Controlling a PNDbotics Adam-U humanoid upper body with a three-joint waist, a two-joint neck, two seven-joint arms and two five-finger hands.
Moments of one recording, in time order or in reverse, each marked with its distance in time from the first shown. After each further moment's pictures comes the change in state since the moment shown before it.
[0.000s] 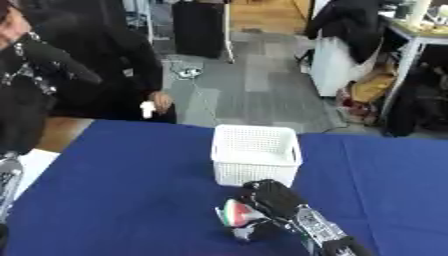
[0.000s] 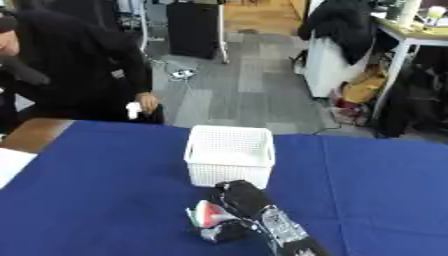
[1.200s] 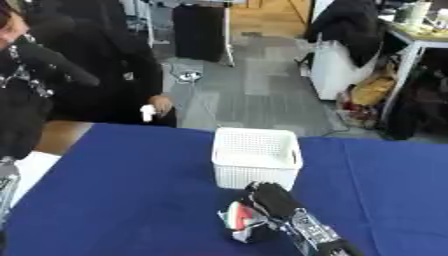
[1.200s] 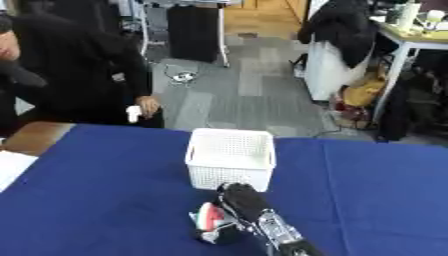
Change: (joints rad) left arm -0.013 -0.016 -0.005 -0.007 0.005 0.009 0.000; right arm -0.015 0.008 -0.025 0.058 -0.119 0.032 -0.095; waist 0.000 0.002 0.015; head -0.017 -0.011
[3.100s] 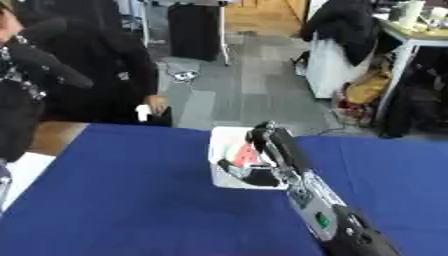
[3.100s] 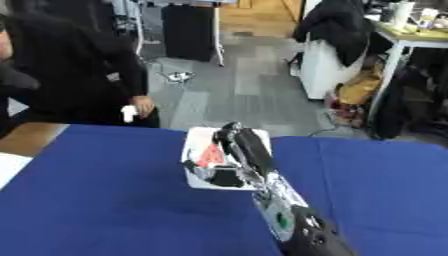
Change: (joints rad) left arm 0.000 0.000 -0.001 0.000 0.003 0.006 -0.009; right arm -0.100 -0.102 0.002 -0.276 -0.528 0.039 -0.071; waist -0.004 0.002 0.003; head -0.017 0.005
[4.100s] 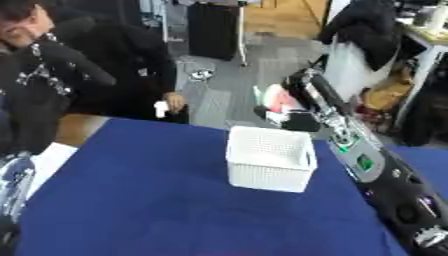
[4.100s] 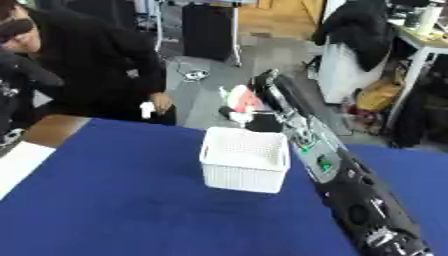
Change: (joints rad) left arm -0.017 -0.019 -0.008 -0.002 0.002 0.020 -0.006; right arm -0.205 -0.183 -0.016 0.195 -0.262 -0.079 0.181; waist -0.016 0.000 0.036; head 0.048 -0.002
